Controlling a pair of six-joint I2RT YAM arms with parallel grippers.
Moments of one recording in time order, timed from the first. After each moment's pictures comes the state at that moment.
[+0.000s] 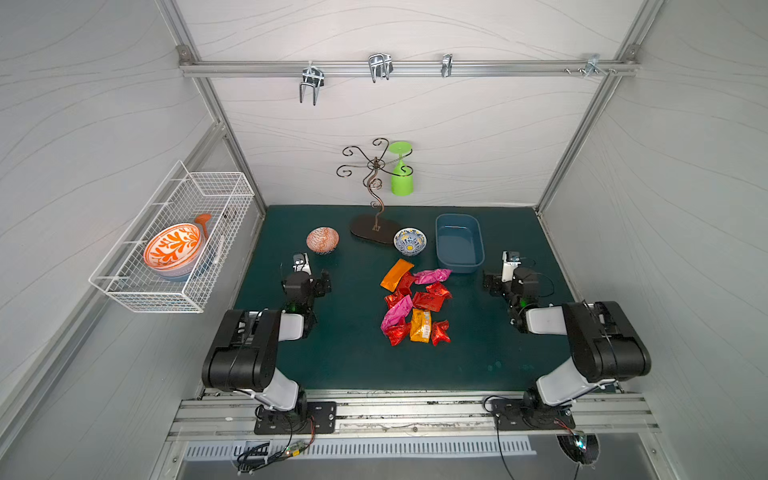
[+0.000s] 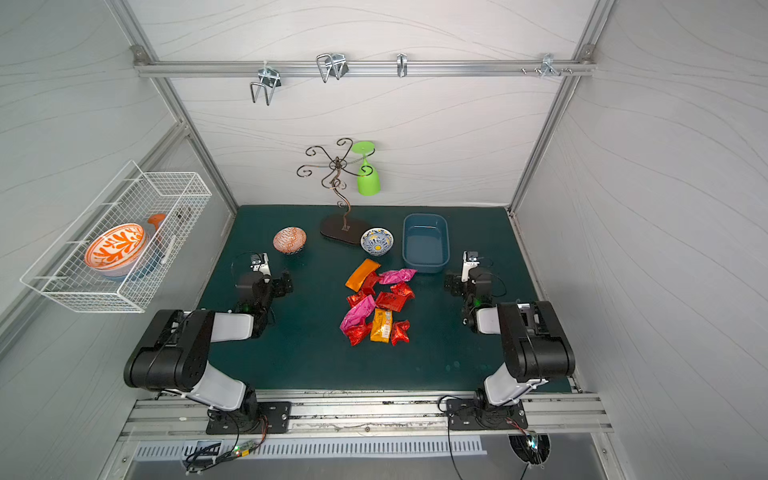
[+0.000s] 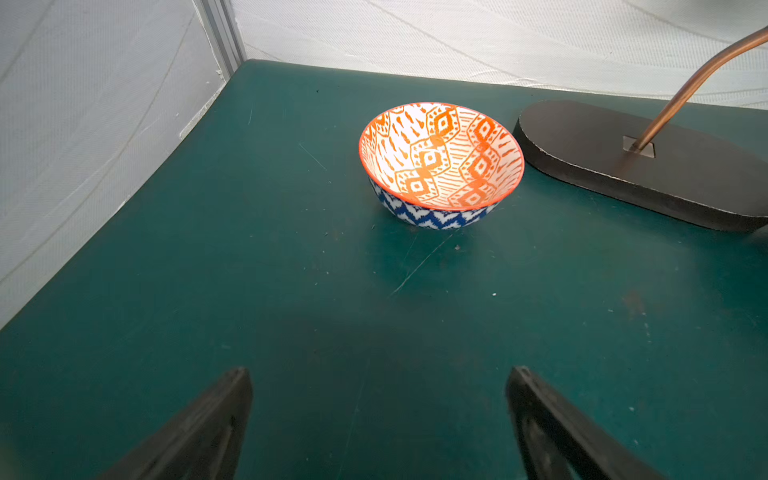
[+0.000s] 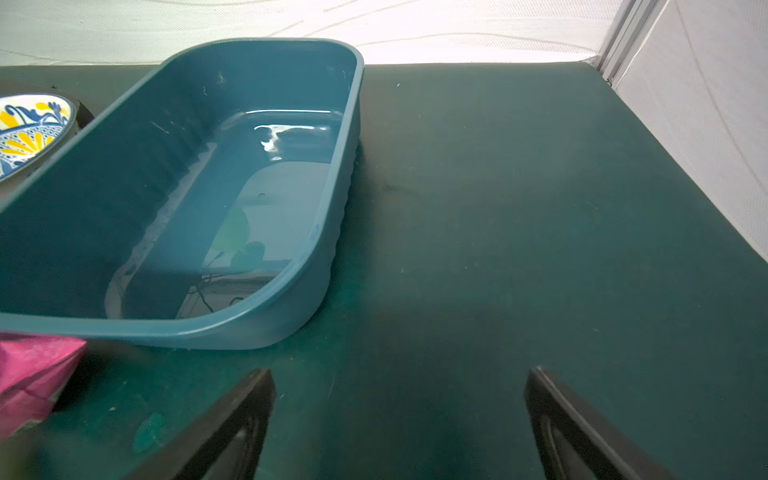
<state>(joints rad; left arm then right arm) 0.00 1.55 0.41 0.71 -0.16 -0.08 0.11 1.58 0.43 0.70 0.03 0.01</state>
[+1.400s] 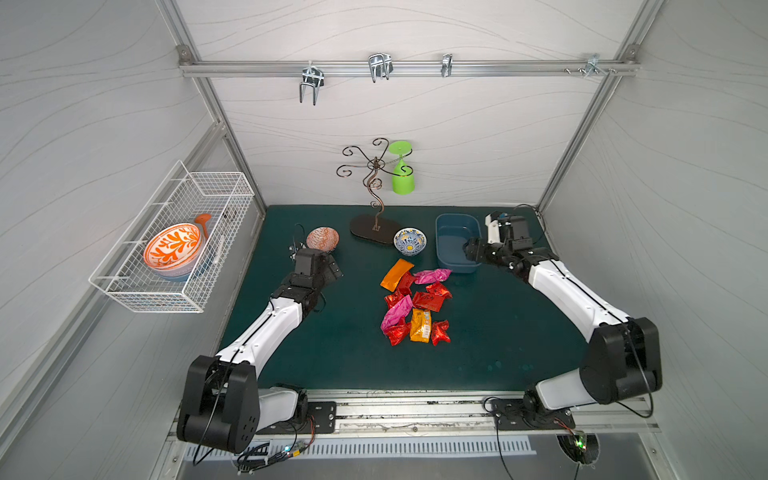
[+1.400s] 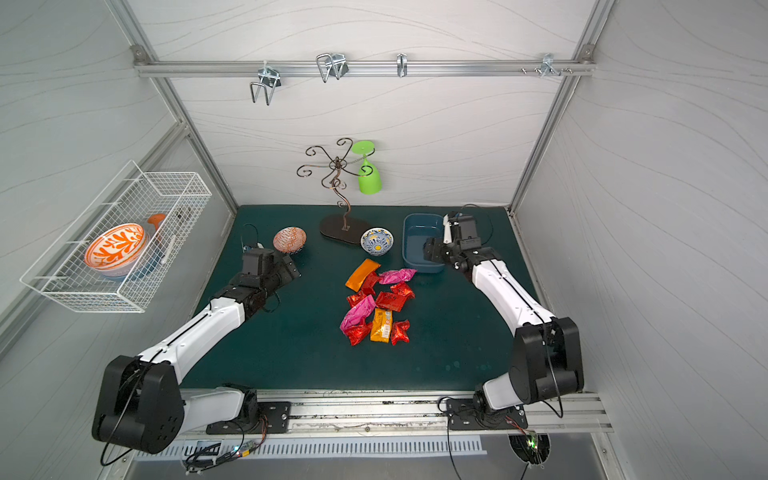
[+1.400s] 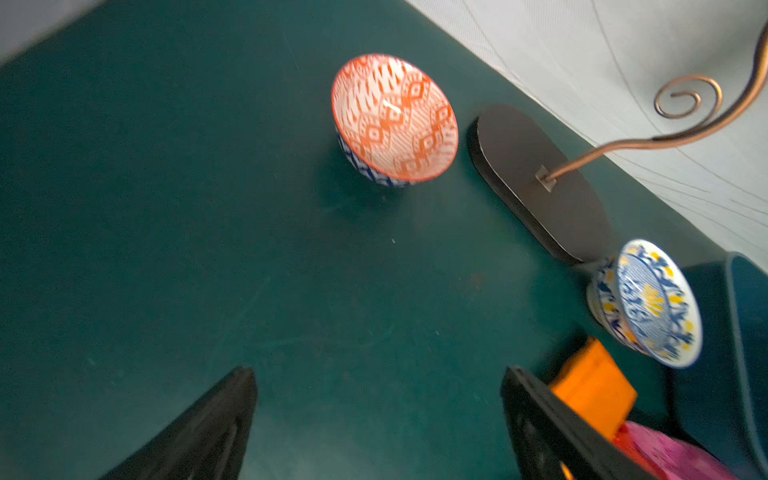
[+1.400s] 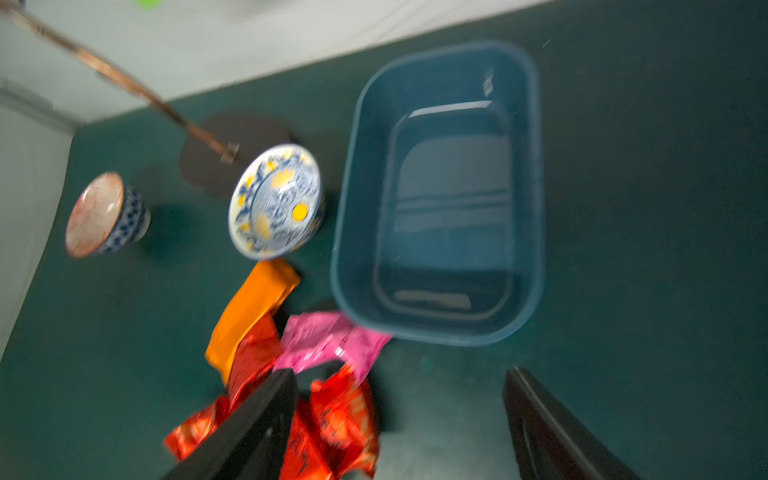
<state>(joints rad) -0.17 1.24 0.75 -0.25 -0.17 -0.68 0.34 1.46 1.12 -0.46 -0.15 0.32</state>
